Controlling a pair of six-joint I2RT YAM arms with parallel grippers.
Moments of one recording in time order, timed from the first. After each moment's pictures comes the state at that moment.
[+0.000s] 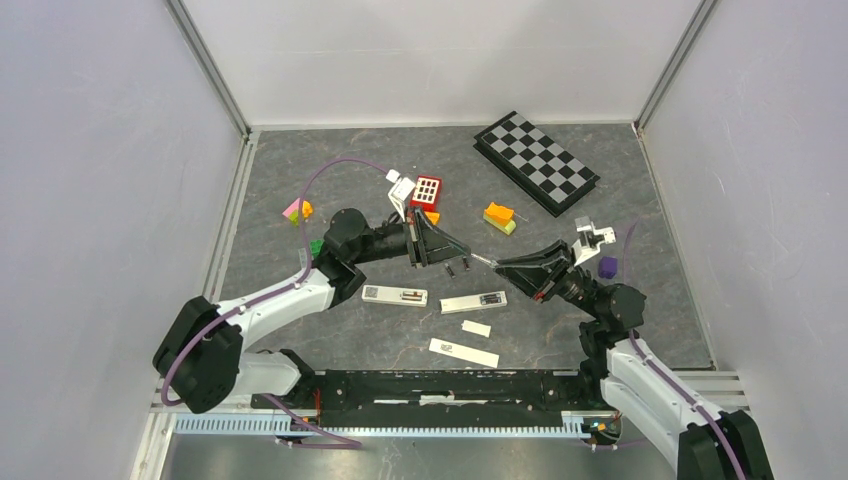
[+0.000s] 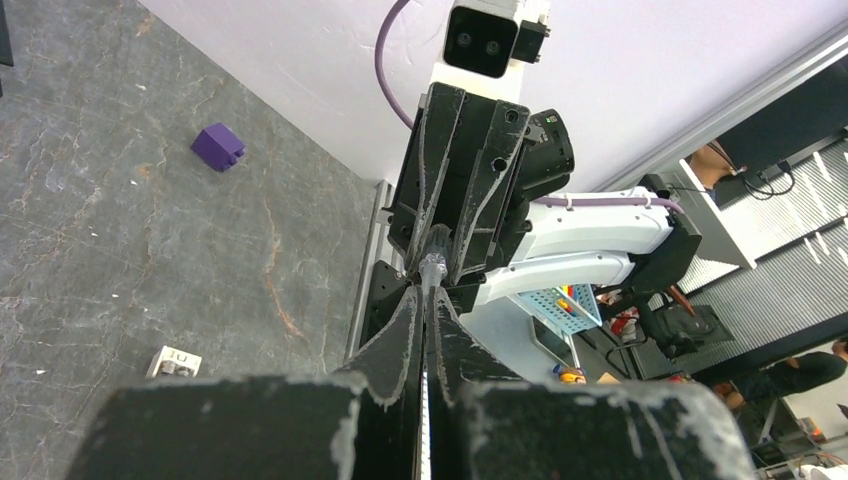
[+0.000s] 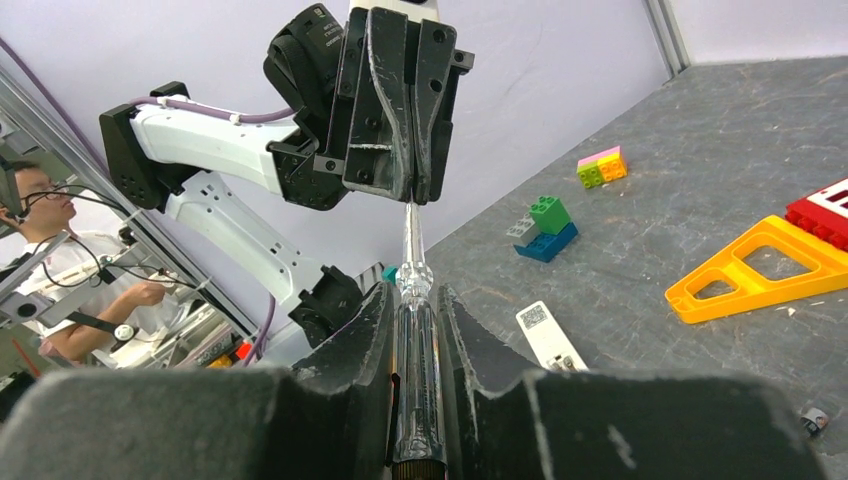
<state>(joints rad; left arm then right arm) -0.69 1.28 0.69 0.78 0.72 -0.88 0.32 0.74 0.13 1.10 -0.73 0.94</state>
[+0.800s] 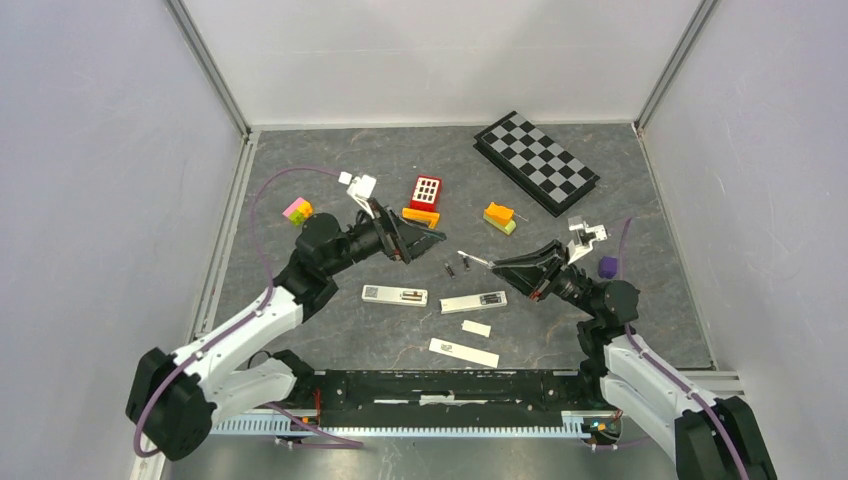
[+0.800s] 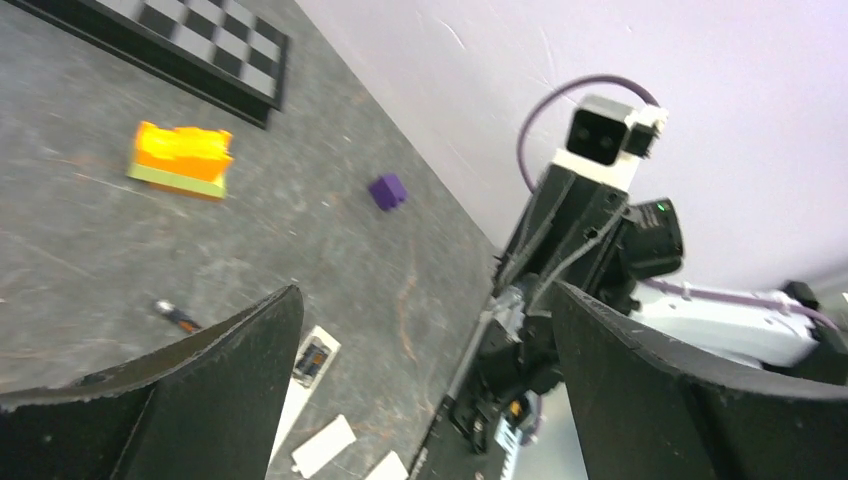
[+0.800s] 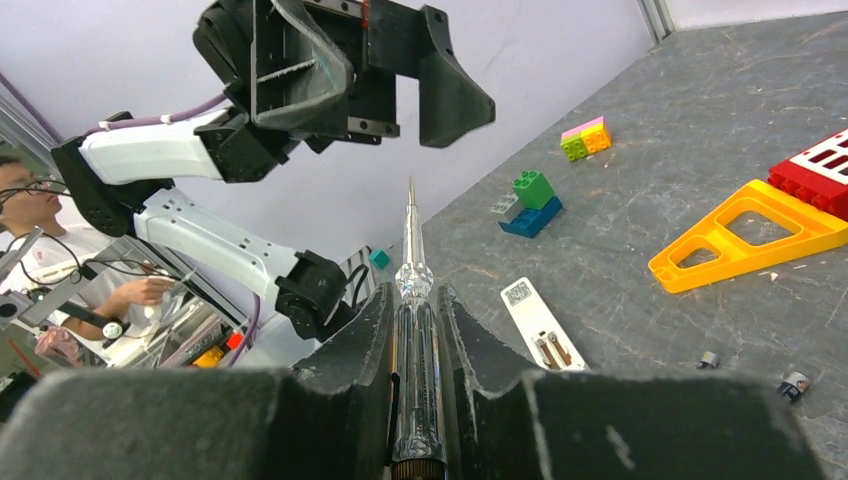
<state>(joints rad) -0.62 1.05 0.64 0.45 0.46 -0.77 0.32 0.79 0.12 1.10 -0.74 0.91</state>
